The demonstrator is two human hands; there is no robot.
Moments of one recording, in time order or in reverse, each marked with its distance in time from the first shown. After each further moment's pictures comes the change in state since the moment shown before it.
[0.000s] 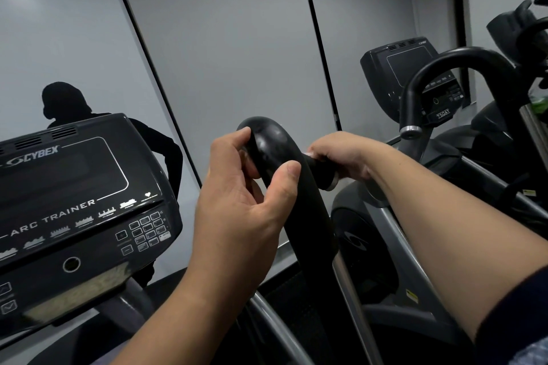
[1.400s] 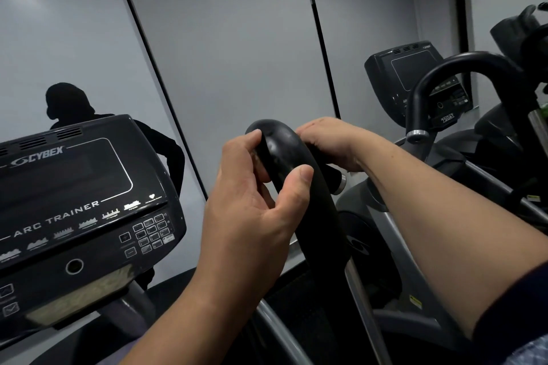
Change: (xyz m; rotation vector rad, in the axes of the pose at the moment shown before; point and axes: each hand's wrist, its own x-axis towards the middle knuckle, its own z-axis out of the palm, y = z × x) left_hand 0.003 -0.011 -0.004 0.100 -0.002 0.018; right_hand 0.004 -0.035 0.015 -0.163 0.011 -0.153
